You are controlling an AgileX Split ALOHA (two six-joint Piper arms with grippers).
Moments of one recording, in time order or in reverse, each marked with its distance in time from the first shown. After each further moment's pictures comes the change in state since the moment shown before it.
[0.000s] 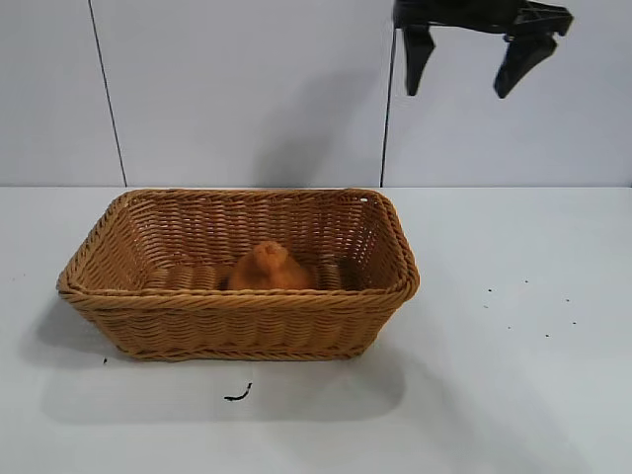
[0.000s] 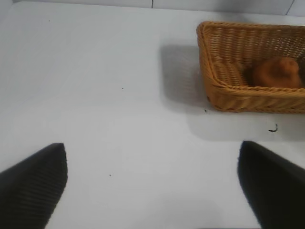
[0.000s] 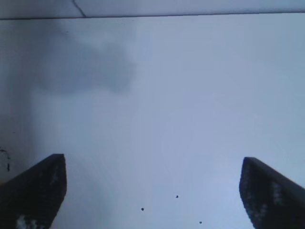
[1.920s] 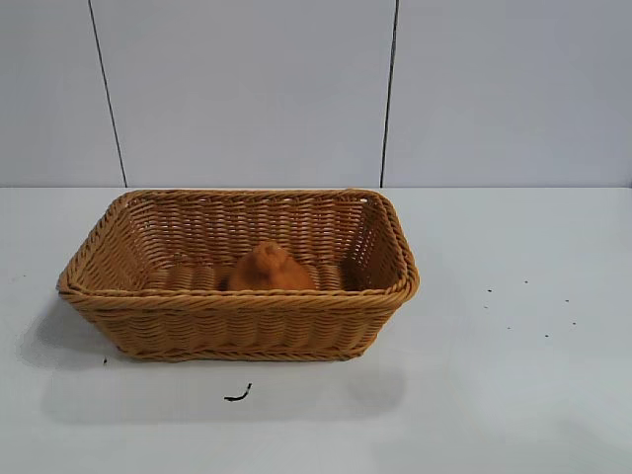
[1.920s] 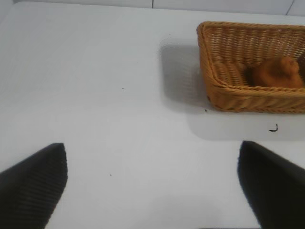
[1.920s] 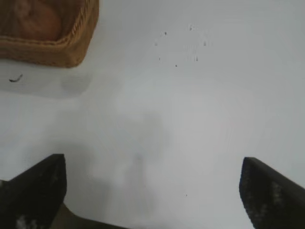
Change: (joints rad) left arm 0.000 0.000 0.000 0.002 0.000 0.000; right arm -0.063 -2.054 1.671 0.054 -0.198 -0.093
